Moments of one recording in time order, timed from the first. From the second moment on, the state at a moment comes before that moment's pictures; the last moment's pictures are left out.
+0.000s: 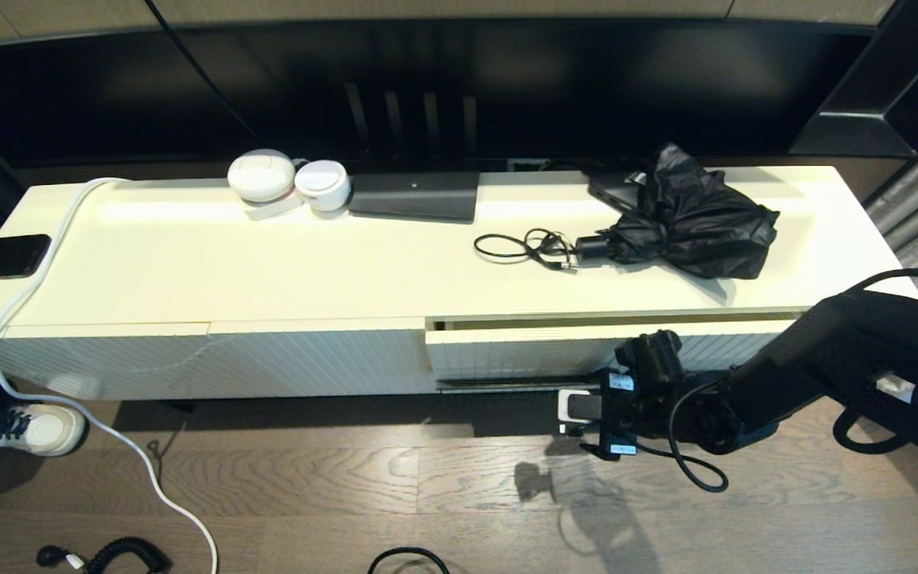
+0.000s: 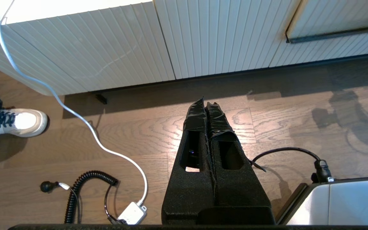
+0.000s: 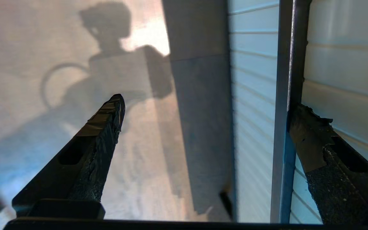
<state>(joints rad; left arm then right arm) 0.00 0.00 0.00 0.01 -0.03 0.11 0.33 2.32 -1.11 -0.43 0.06 -1.17</state>
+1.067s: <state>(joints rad) 0.00 0.00 0.00 0.01 -0.03 0.11 0.37 2.24 -0.92 -0.44 0.06 -1.14</state>
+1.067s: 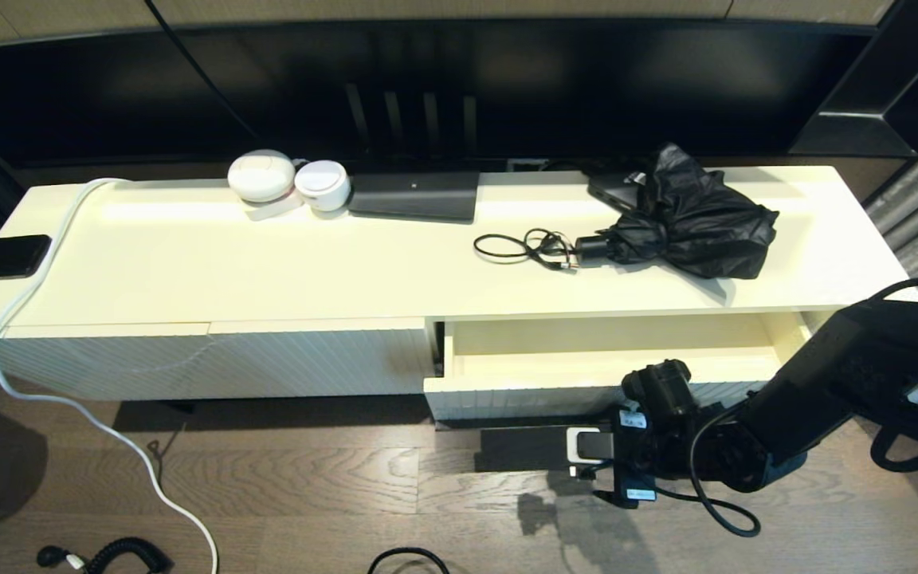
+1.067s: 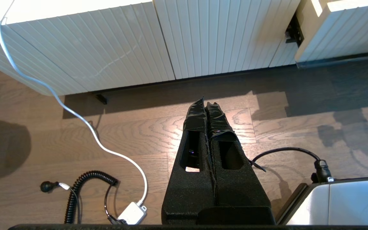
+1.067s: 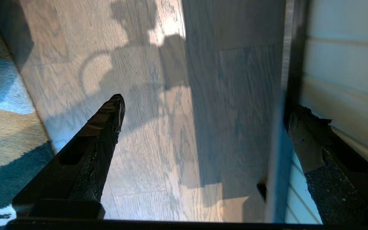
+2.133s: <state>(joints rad) 0.00 0.00 0.00 0.01 -0.03 0.11 0.38 1.73 -0.70 -0.29 0.05 -1.10</state>
